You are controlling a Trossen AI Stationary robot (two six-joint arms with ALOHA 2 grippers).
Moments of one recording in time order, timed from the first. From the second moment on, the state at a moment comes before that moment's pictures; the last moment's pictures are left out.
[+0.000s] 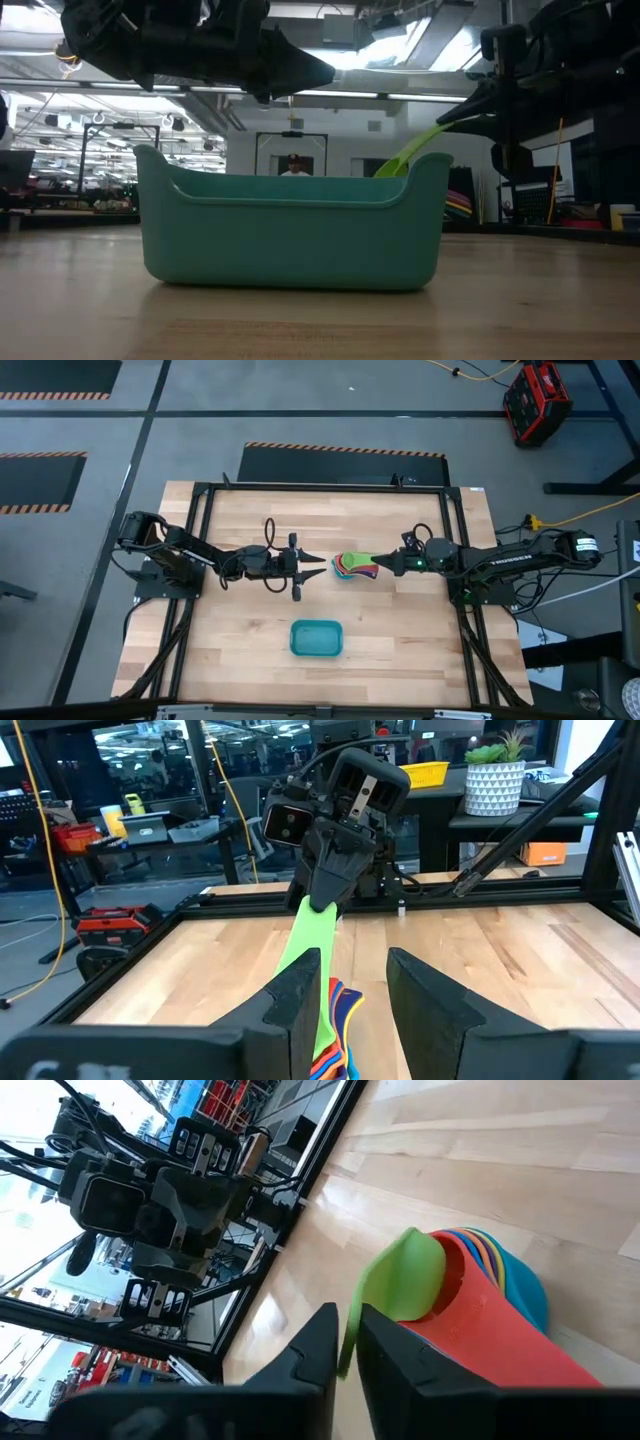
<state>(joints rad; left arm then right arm) -0.06 1.57 0.57 1.00 -0.20 0.09 -0.06 0.96 0.19 0.54 0.08 1.07</state>
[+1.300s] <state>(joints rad) -0.06 1.57 0.57 1.00 -0.20 0.09 -0.06 0.95 0.19 0.28 -0.19 0.92</state>
